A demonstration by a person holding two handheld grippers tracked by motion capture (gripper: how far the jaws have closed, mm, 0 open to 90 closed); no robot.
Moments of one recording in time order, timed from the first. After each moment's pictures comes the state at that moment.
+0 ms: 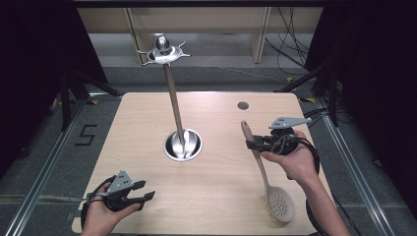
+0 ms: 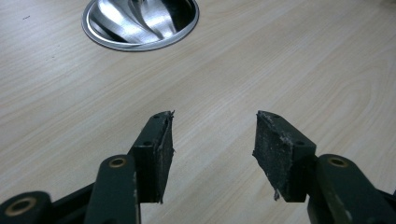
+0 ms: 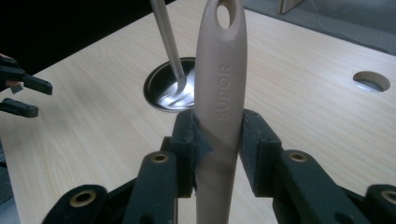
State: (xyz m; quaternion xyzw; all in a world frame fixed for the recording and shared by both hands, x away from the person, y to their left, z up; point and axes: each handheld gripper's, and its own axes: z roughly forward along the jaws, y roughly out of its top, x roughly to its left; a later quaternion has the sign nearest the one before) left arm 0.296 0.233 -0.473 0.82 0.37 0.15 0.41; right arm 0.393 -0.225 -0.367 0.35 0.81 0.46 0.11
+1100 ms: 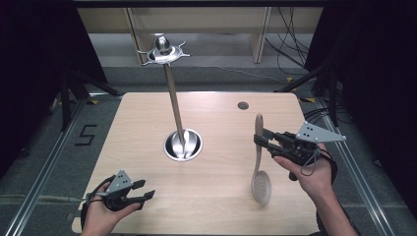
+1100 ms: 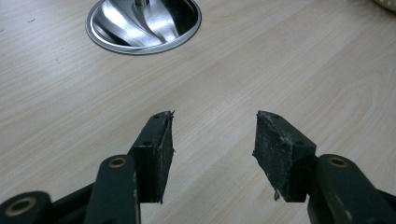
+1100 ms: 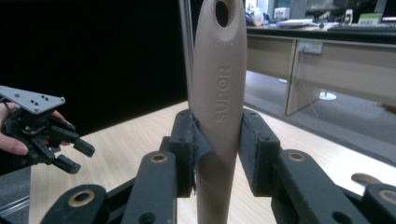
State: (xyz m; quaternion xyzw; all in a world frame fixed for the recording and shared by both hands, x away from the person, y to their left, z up) left arm 0.297 0.235 -0.473 0.82 0.37 0.16 0.42; right arm 0.356 -0.247 -0.349 0.26 0.72 0.62 0.18
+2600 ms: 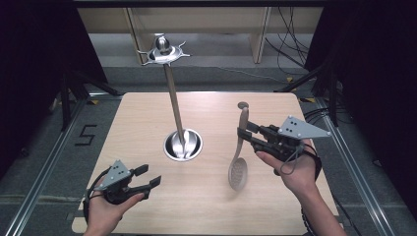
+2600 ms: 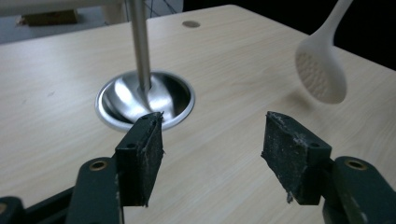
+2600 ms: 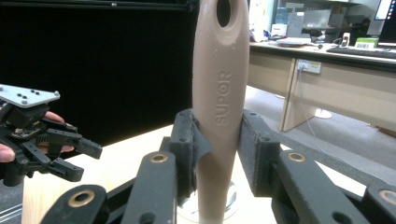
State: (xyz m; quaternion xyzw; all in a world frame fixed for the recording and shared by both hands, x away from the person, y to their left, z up) left arm 0.299 0.204 -0.426 0.75 0.37 0.19 0.52; right arm 0.353 -0.201 -0.324 0.23 0.71 0.62 0.21
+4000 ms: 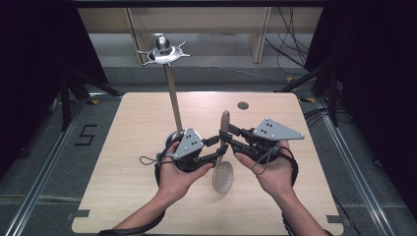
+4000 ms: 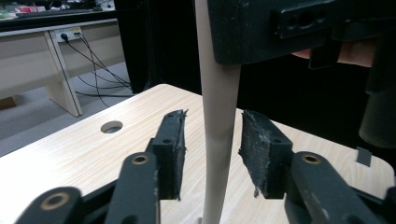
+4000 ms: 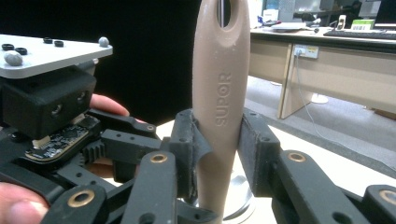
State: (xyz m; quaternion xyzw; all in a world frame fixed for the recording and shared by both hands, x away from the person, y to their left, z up) left arm 0.351 0.051 -0.372 0.74 0.25 0.19 0.59; right arm 0.347 -0.156 -0.330 0.28 0.72 0.60 0.19
